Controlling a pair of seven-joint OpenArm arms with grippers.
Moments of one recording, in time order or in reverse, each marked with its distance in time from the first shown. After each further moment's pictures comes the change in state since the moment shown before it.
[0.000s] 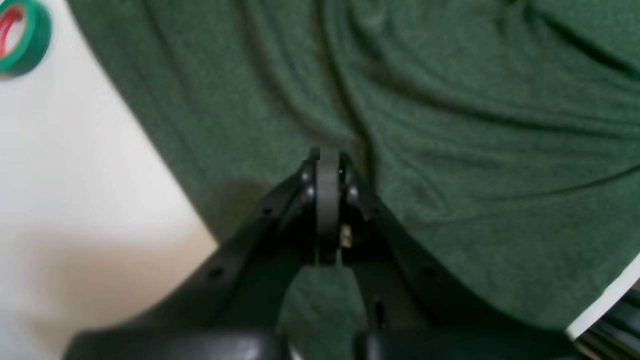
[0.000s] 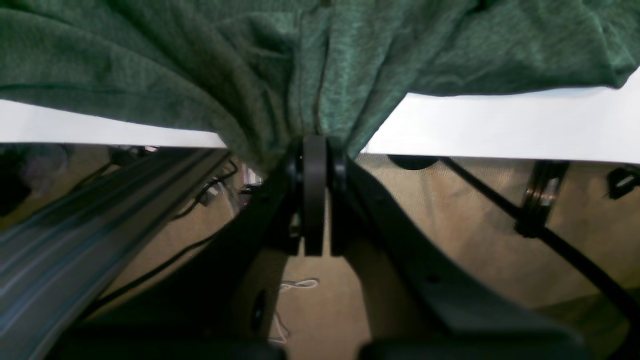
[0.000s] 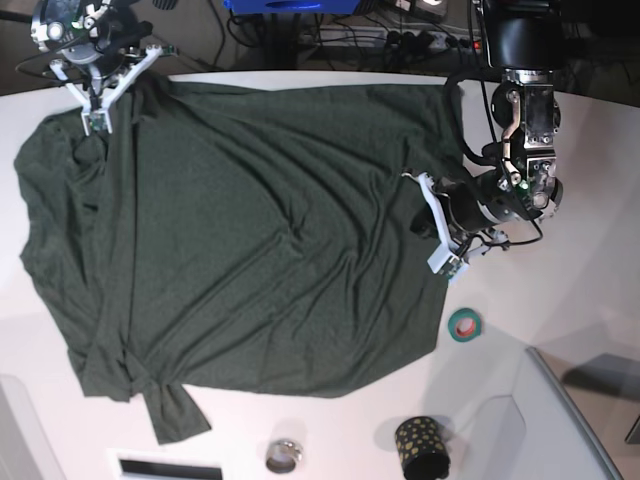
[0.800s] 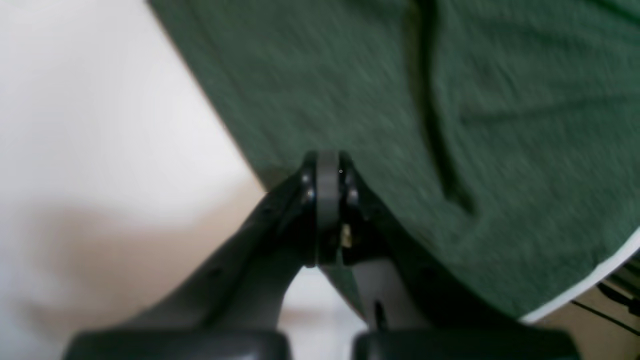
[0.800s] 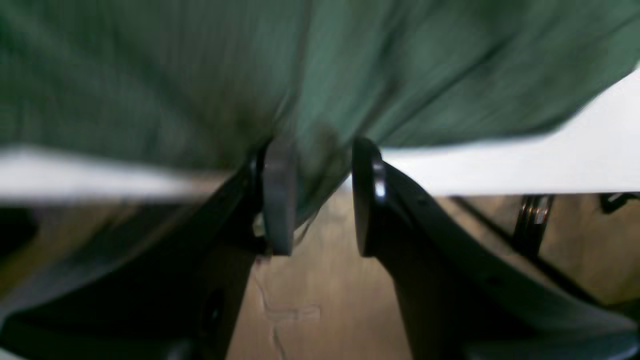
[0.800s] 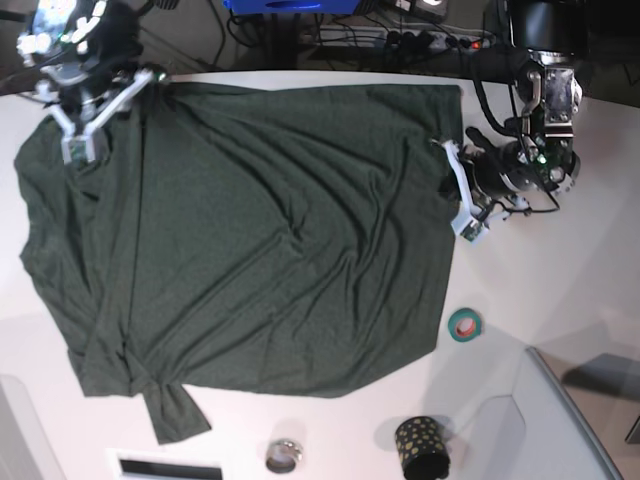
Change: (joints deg) left arm 5.6 -4.3 -0.3 -1.6 -0.4 0.1 0.0; right arm 4.5 -0.4 3.9 5.9 1.2 -2.7 -2.9
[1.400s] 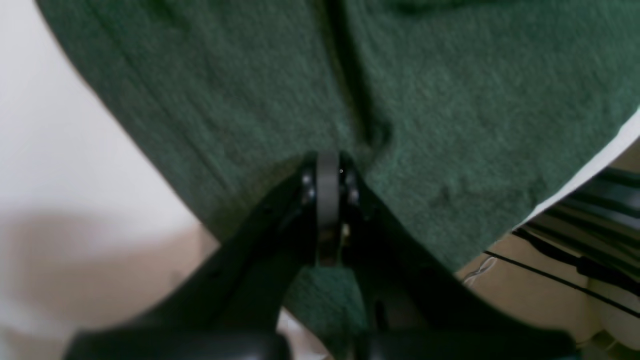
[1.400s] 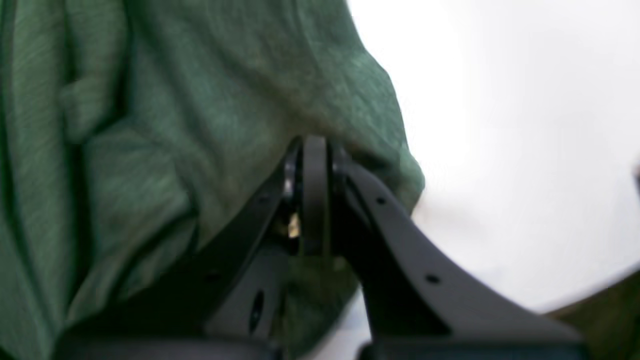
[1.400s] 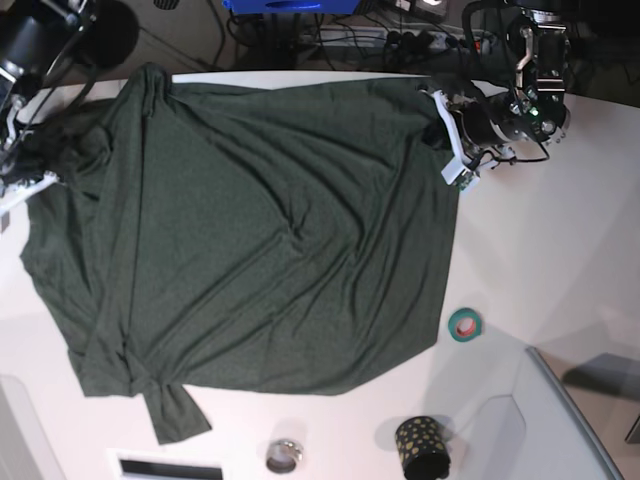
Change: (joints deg) left arm 8.3 -0.3 -0.5 -2.0 -2.4 -0.4 -3.9; right arm 28.5 16.7 13.6 -41.6 -0.9 -0.7 7.4
